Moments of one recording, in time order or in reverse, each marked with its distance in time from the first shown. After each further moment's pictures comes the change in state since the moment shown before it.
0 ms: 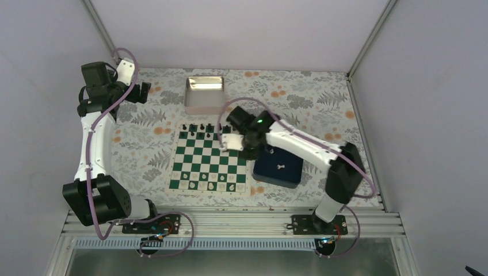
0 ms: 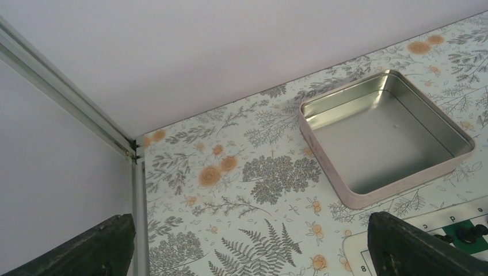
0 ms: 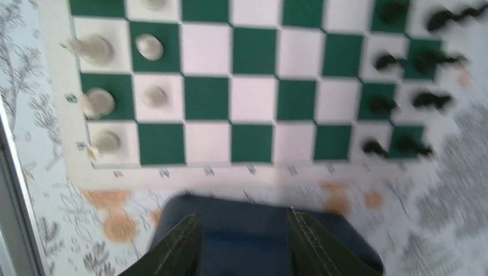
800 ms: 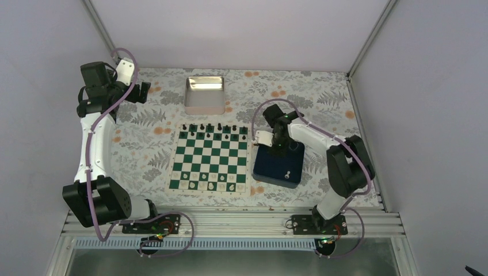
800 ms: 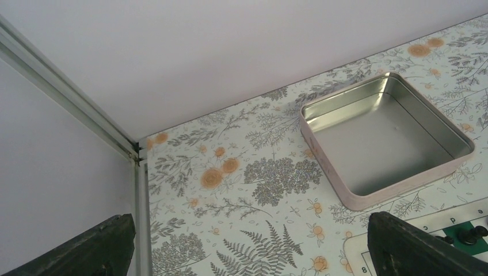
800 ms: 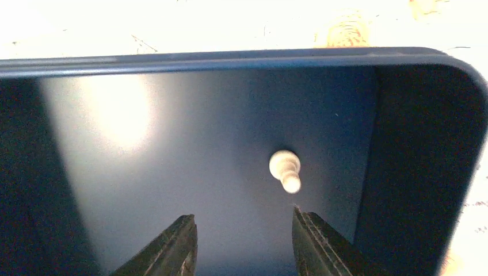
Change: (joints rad) left arm 0.000 -0.014 0.000 0.000 -0.001 0.000; right arm -0.412 -0.106 -0.338 0.156 -0.028 -0.123
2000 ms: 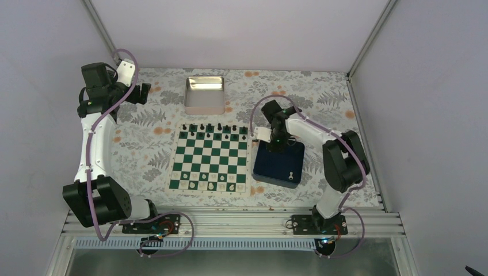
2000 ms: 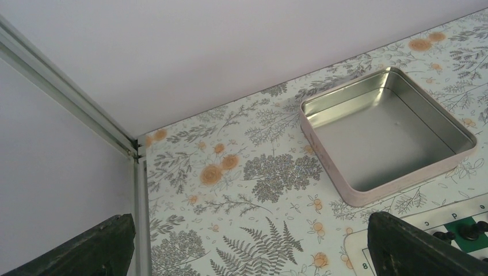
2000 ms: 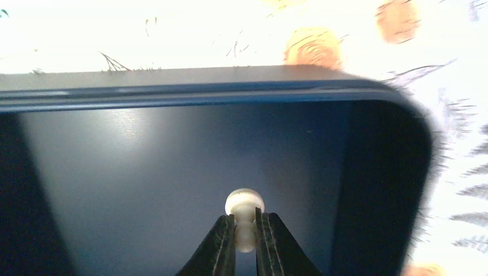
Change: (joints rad) left arm 0.000 0.000 -0.011 0.002 -0.003 0.011; right arm -0.015 0.115 0.054 0.014 -0.002 -0.018
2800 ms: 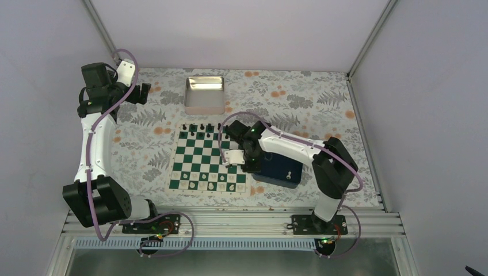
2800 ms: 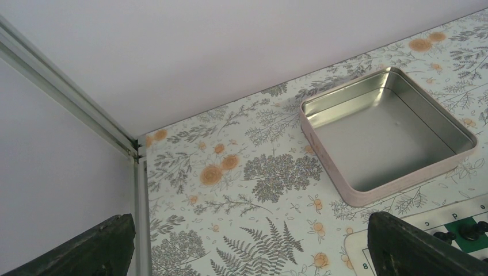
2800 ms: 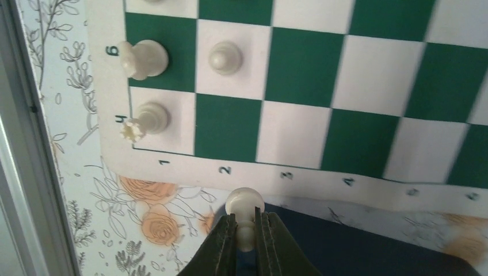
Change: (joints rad) left arm 0.000 0.000 0.000 0.000 0.000 0.000; right arm 0.386 -0.014 0.114 -0.137 -0.086 0.083
